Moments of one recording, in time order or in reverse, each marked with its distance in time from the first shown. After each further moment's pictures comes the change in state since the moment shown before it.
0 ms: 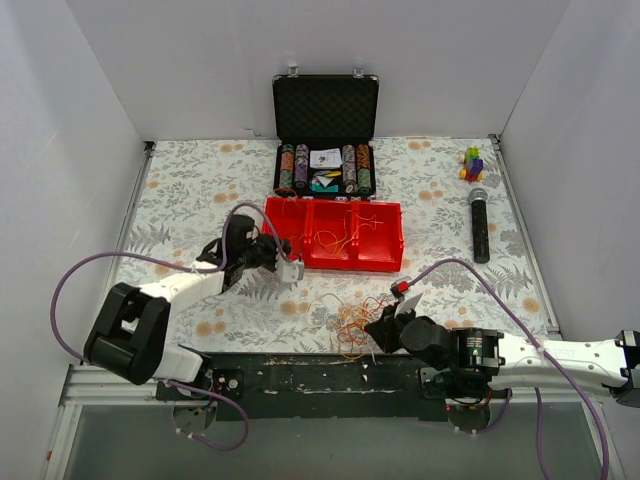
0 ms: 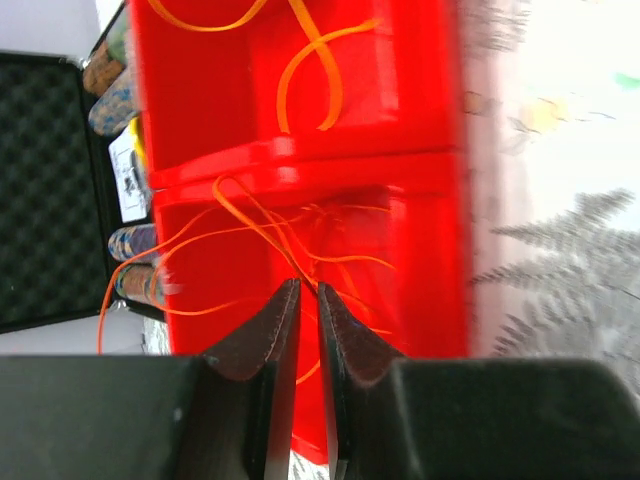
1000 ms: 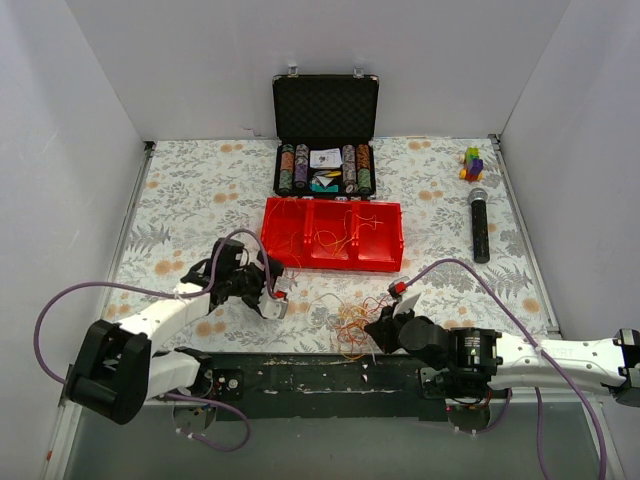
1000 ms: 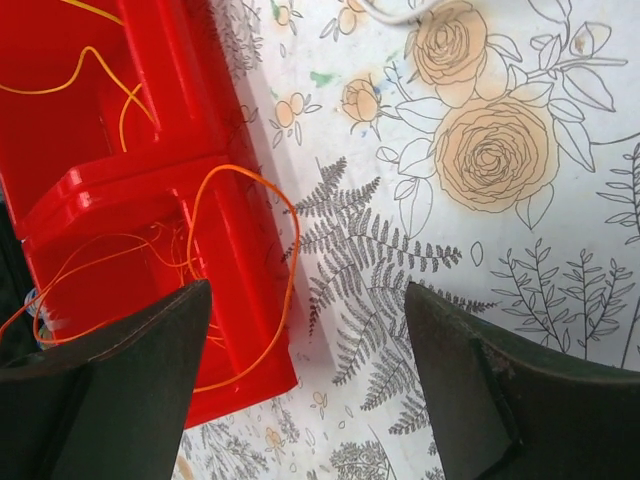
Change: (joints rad) left arm 0.023 -0.196 -0.064 -0.383 0.087 0.157; right arm -0.002 0.022 0.000 0.011 0.000 -0.021
